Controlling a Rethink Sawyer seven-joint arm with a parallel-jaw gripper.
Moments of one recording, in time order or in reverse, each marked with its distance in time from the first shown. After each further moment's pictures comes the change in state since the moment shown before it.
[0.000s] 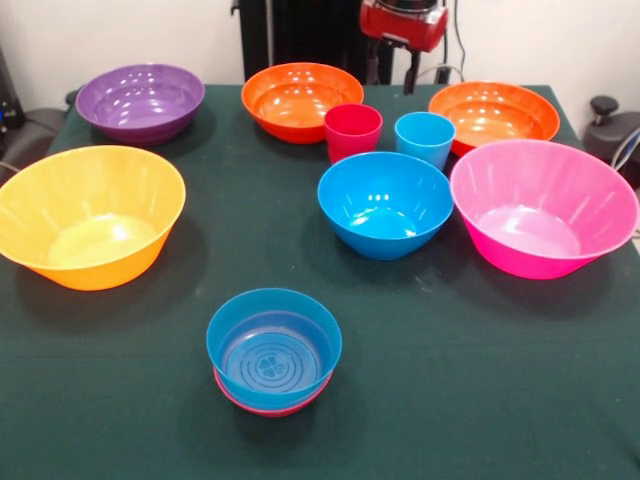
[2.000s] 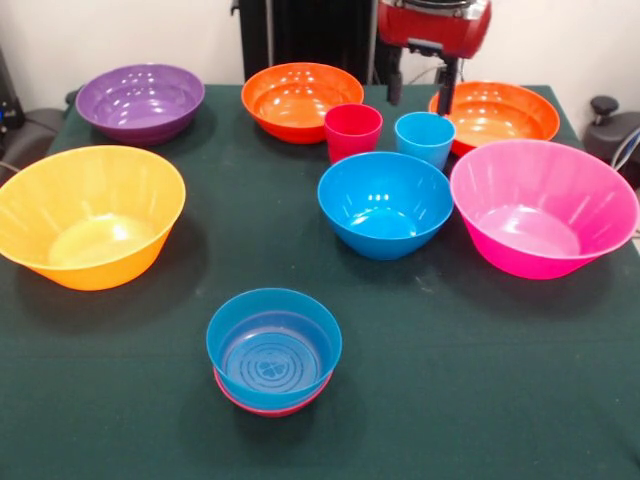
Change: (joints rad) arm -0.004 -0.083 0.050 -0.357 -0.004 0.375 0.000
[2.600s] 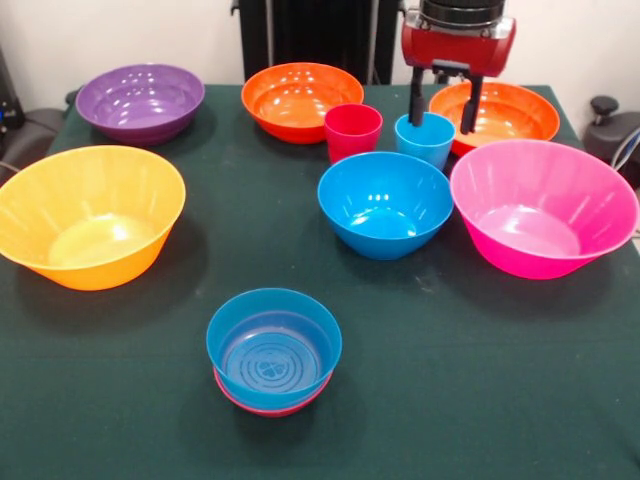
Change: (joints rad) arm -0.004 0.035 0.049 -0.055 -0.064 0.000 0.000
